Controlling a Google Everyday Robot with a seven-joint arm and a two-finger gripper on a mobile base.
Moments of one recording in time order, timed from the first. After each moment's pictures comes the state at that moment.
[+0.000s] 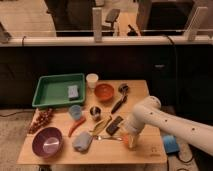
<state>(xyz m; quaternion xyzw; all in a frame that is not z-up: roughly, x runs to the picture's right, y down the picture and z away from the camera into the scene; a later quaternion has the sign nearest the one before) 0.108 0.239 0.769 -0.30 -0.20 -0.18 0.92</state>
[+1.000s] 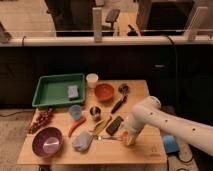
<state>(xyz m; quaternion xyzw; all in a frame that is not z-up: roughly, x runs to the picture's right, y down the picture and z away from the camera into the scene) 0.104 0.238 0.761 -0.30 -0.20 -0.17 0.92</state>
